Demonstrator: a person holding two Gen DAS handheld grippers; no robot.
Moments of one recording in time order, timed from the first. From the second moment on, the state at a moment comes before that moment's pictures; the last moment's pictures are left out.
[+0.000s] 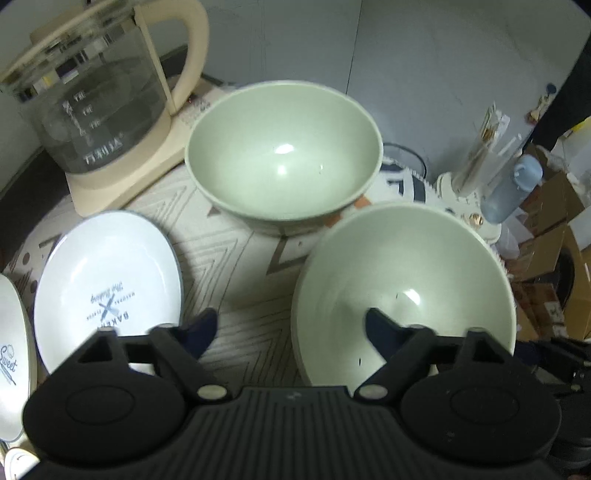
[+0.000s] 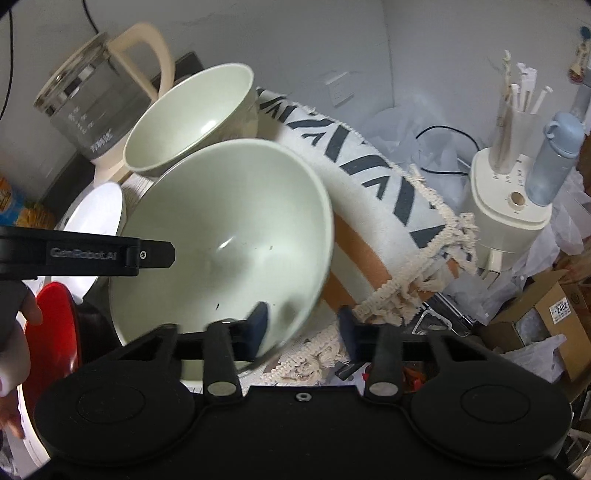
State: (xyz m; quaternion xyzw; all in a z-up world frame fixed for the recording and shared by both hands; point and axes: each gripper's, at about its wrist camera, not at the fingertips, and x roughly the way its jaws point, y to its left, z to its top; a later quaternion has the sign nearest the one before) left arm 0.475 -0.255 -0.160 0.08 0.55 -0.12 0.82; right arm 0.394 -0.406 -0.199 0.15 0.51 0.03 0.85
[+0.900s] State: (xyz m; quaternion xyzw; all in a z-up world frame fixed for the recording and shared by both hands) left arm 0.462 -0.239 -0.120 -0.03 0.56 -0.06 0.82; right arm 0.393 -0.418 -0.138 0.16 0.43 0.09 0.88
